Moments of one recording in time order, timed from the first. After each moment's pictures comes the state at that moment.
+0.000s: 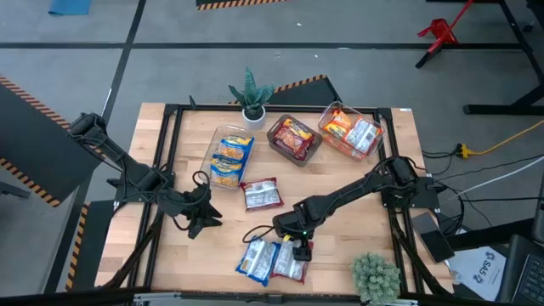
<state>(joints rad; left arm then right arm) -0.63 0.93 0.58 -0.21 -0.31 -0.96 0.35 2.05 1.40 -0.65 -0.41 0.46</state>
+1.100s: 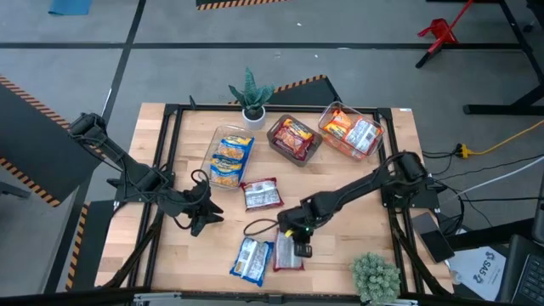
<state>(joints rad) -0.62 0.93 0.58 -0.23 -0.38 -0.96 0.33 1.96 1.28 -0.50 -0.34 0.47</state>
